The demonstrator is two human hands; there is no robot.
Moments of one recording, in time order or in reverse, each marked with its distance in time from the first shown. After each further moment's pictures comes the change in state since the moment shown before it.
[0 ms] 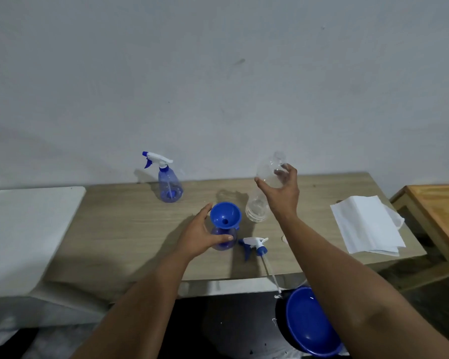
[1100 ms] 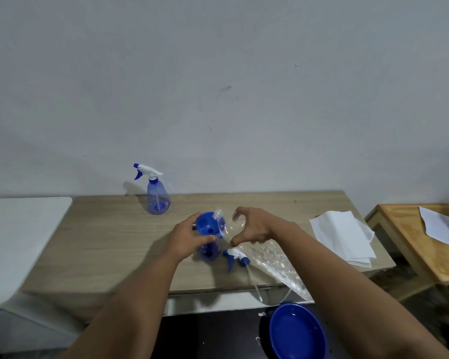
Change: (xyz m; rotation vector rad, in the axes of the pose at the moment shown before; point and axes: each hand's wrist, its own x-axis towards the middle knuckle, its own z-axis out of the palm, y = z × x) left_hand 0.003 0.010 0.001 -0.076 0.050 0.041; right_hand -0.034 -0.062 -0.035 -0.876 -0.966 0.042
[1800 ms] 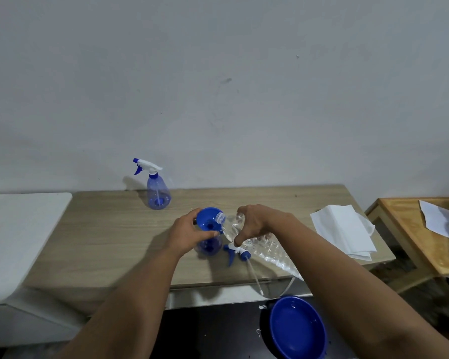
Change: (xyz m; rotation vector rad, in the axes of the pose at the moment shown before) left_hand -0.005 0.010 -0.001 0.036 0.041 0.033; right_hand -0.001 -0.012 -0.004 -0.200 -0.084 0.079
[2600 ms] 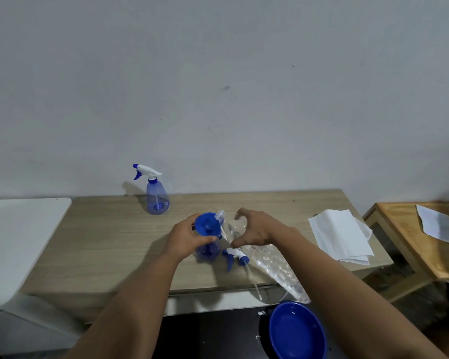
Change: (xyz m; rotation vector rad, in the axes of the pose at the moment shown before) left_hand -0.004 0.002 -0.002 0.010 -0.016 -0.009; right_hand -0.003 0.018 0.019 0.108 0.179 -0.082
